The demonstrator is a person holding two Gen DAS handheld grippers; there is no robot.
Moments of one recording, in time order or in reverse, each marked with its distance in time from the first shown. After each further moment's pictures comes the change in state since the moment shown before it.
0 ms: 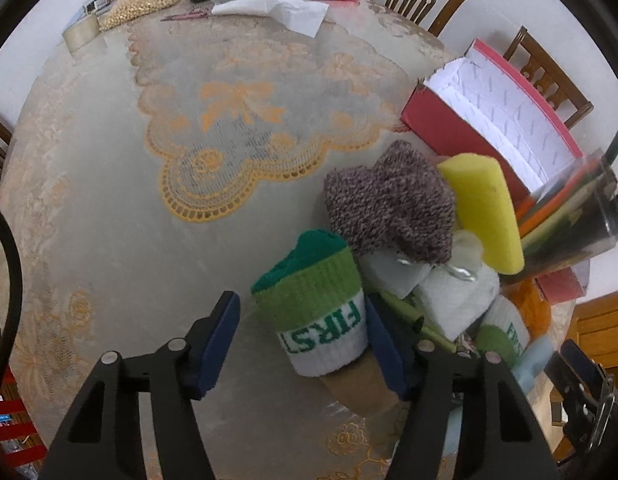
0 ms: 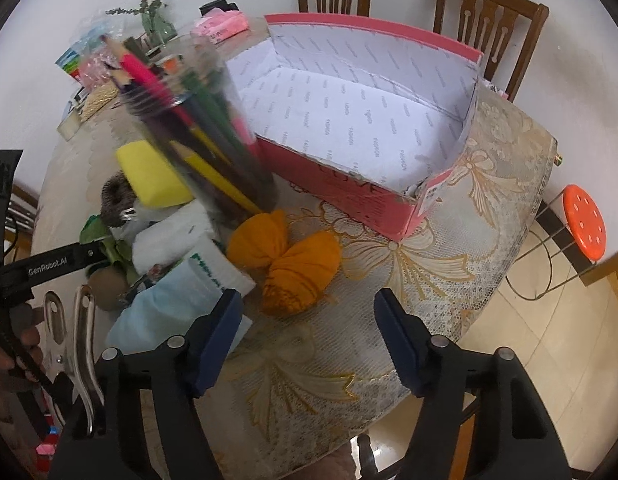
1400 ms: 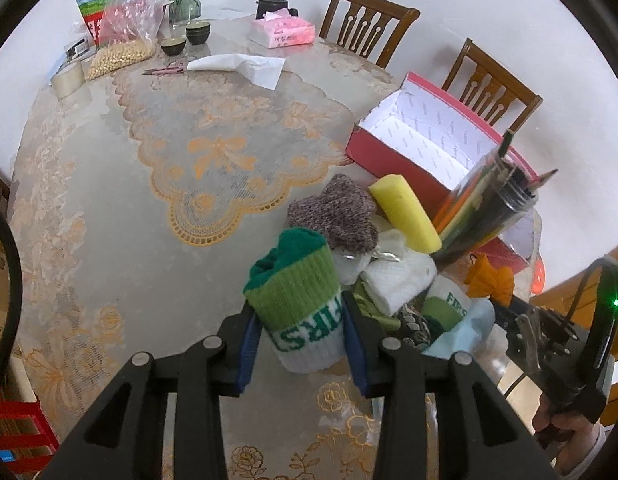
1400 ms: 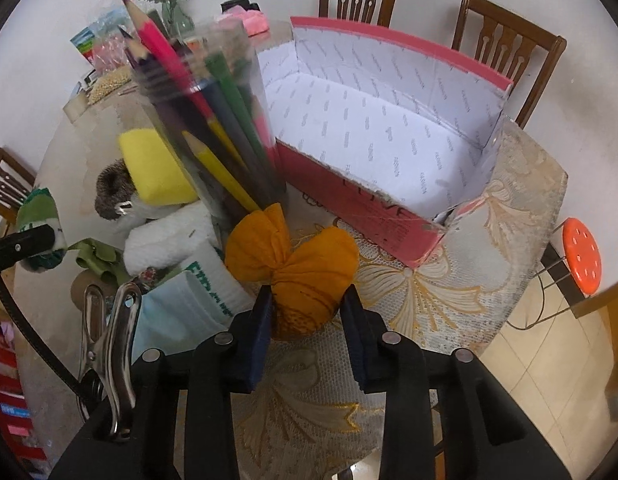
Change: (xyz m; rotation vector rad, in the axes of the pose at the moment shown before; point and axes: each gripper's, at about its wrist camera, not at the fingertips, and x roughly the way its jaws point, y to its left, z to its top) left arm -0.071 -0.002 -0.020 0.112 -0.138 -0.096; right arm 0.009 0.017 -0.002 -0.100 -0.053 -0.028
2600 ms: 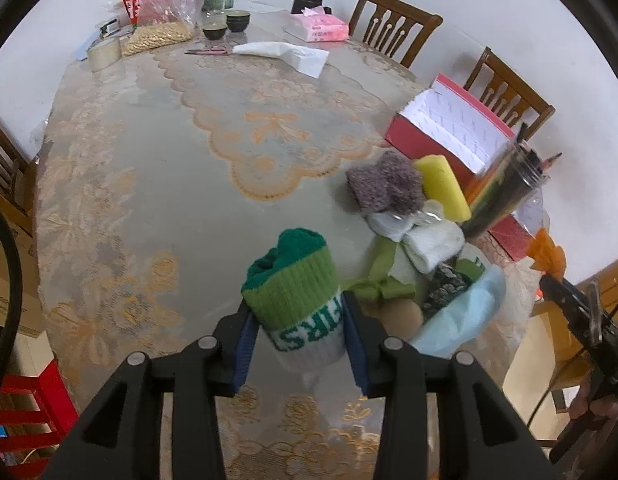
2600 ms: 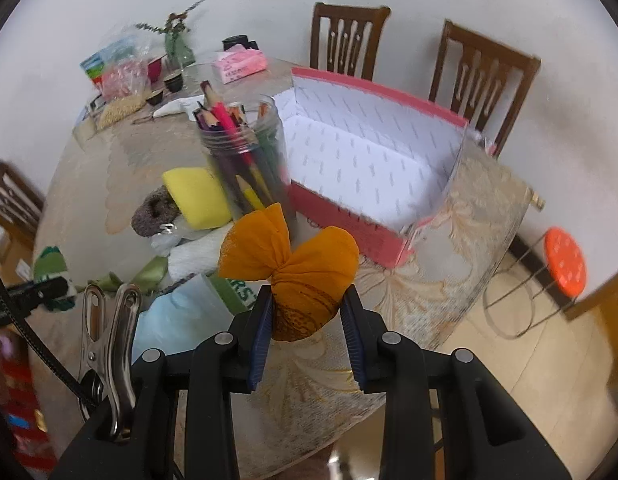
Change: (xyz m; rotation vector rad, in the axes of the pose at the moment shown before) left arm -0.022 0.049 -0.038 -0.060 0.012 0.034; right arm -0.066 0.015 -0.009 0.037 -0.100 -0.017
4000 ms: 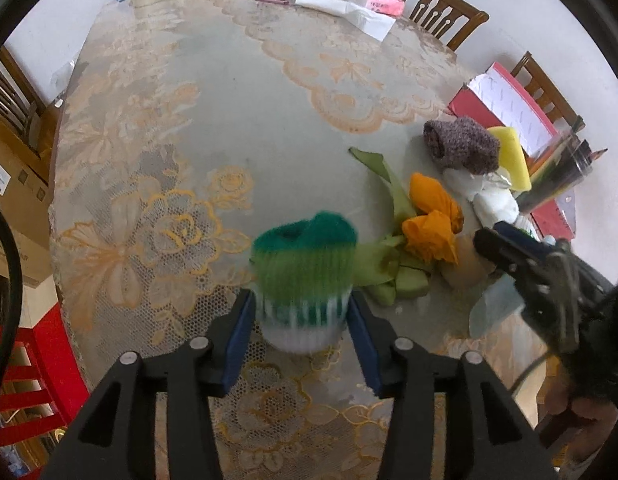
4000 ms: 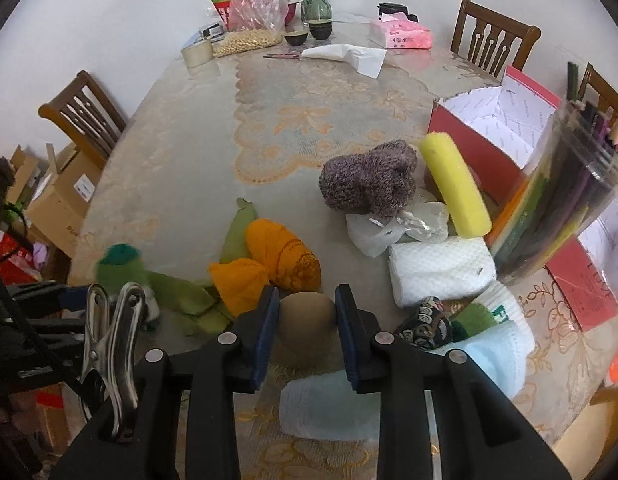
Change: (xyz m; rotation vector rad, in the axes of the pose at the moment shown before) left arm 0.020 0.061 -0.044 -0.128 0.109 0.019; right arm 0.062 0.157 -0.008 -0.319 0.076 0.243
